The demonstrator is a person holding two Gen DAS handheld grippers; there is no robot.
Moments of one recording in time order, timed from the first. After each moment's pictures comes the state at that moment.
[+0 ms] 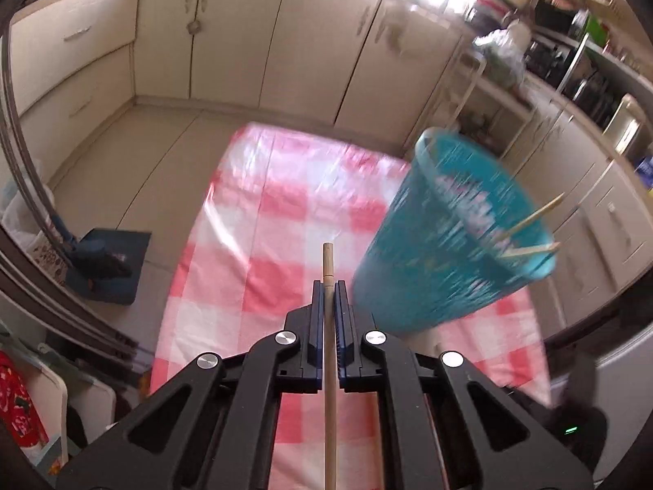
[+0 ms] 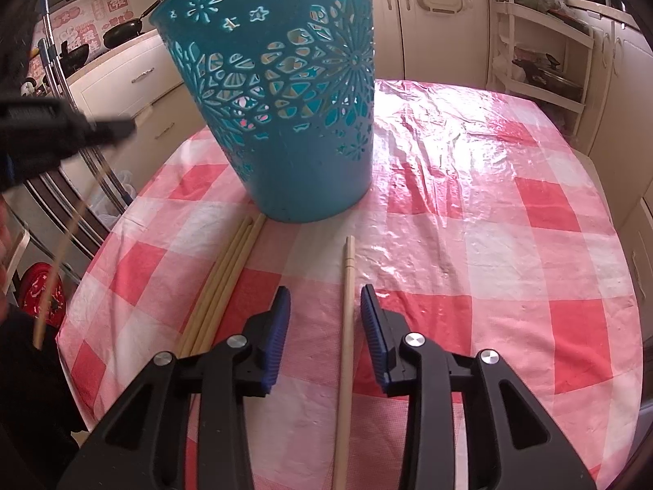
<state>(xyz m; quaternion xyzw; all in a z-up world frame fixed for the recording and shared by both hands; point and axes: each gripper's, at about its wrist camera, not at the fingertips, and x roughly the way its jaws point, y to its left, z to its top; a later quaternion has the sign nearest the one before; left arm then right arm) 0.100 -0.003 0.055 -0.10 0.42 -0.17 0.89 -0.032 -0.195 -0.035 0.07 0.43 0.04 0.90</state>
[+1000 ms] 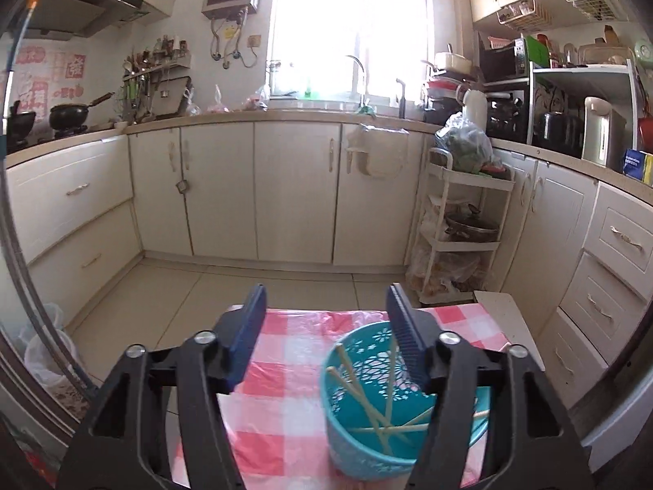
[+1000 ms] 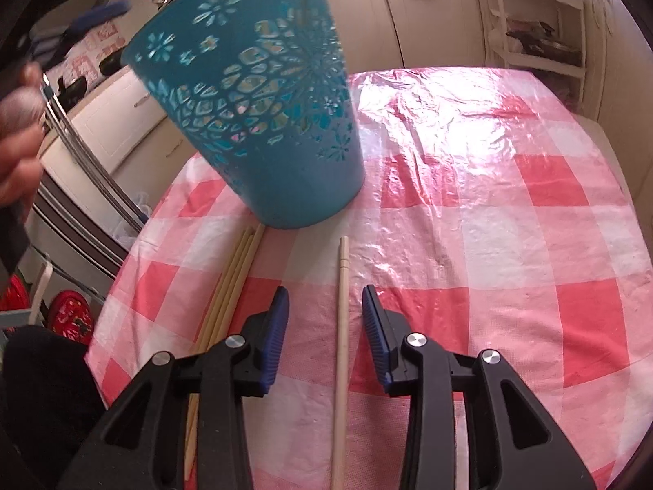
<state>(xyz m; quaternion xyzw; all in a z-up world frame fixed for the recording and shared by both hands) 0.097 -0.064 0.121 0.00 0.19 -0.14 0.97 -0.031 -0.224 -0.036 0.16 0.44 0.07 0.88</state>
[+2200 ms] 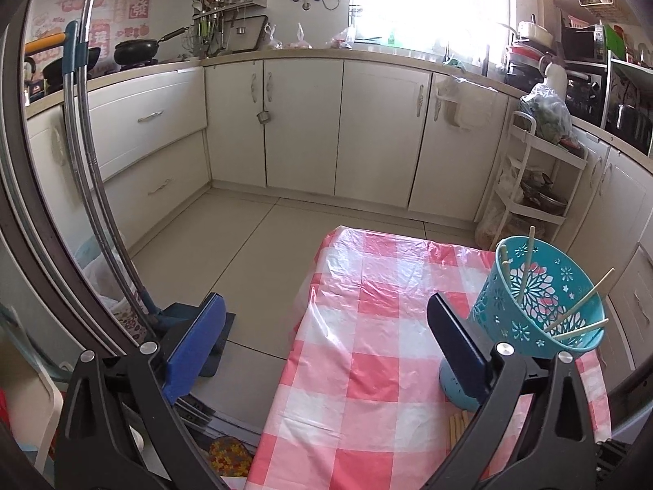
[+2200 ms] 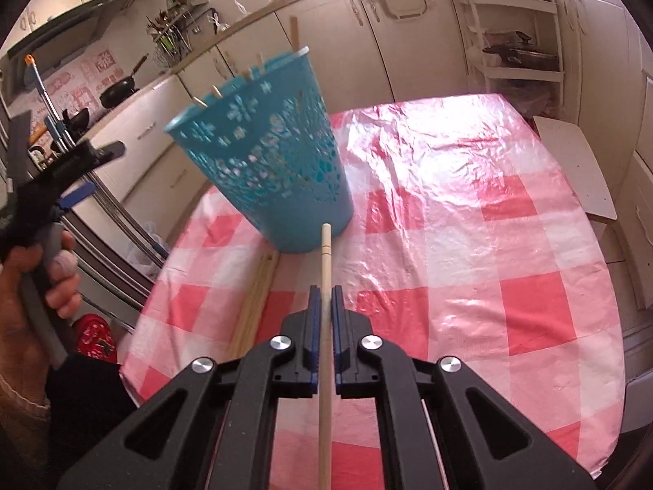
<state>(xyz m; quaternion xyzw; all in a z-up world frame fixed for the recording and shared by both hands) 0.100 0.033 0.076 -0.02 0.31 -0.03 0.95 -0.072 -0.231 0.020 0.17 0.39 0.06 0.90</state>
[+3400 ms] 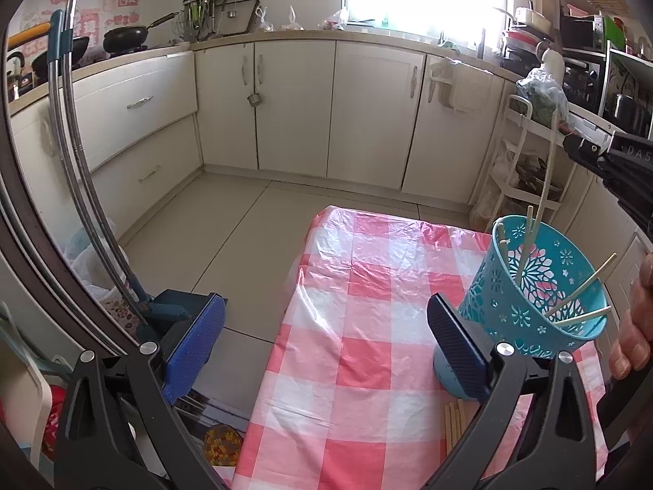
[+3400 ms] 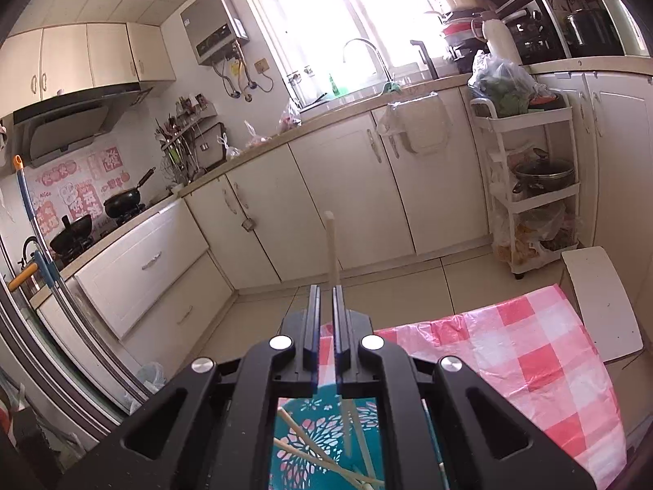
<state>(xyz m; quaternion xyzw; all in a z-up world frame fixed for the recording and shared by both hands) 0.107 0.027 0.064 -0.02 0.34 -0.04 0.94 0.078 -0.208 0.143 0.19 0.20 0.01 0.96</state>
